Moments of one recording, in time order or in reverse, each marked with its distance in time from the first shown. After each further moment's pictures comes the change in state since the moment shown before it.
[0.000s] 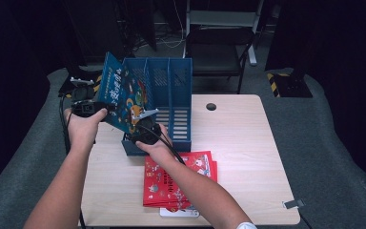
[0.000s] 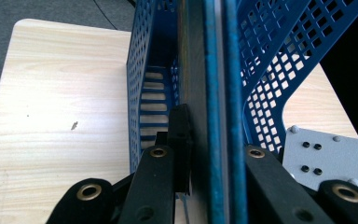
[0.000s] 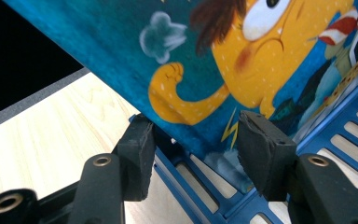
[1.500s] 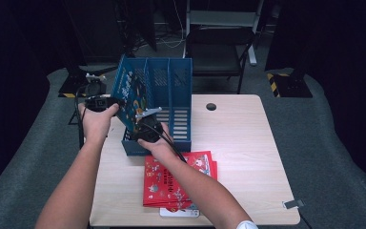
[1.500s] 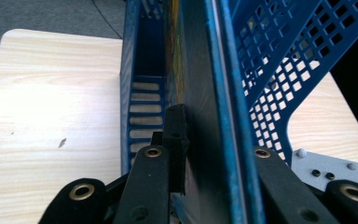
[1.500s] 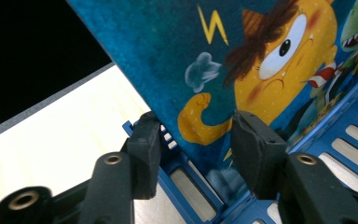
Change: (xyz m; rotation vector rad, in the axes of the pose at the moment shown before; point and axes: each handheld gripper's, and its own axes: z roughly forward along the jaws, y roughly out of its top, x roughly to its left) left arm -0.015 0.012 0.030 -0.010 0.014 0.020; right arm -0.010 0.000 0.000 -0.017 0.023 0.013
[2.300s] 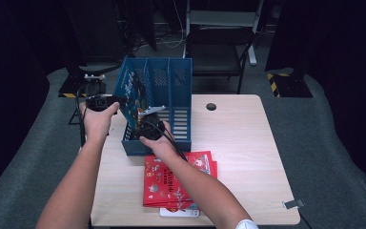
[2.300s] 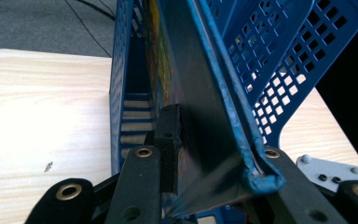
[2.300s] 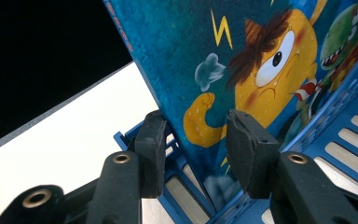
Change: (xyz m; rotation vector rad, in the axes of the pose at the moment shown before) left arm 0.007 -0.001 0.007 -0.080 -0.050 0.017; right arm -0.008 0.001 -0.001 -0.036 -0.001 0.035
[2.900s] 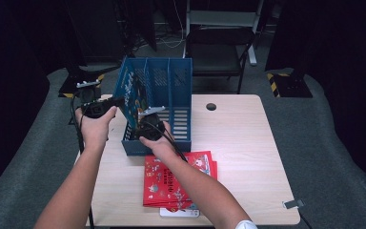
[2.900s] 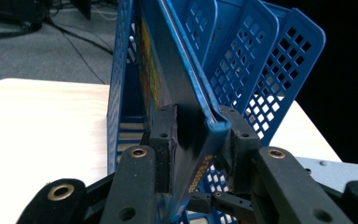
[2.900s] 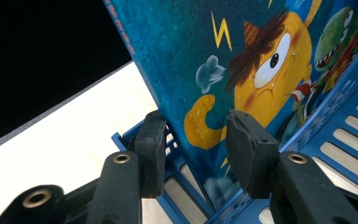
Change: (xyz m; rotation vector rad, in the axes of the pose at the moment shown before) left arm -0.005 -0.019 -0.023 -0.148 -0.025 0.019; right arm 0.002 -0.001 -0.001 -0.010 -0.017 0.004
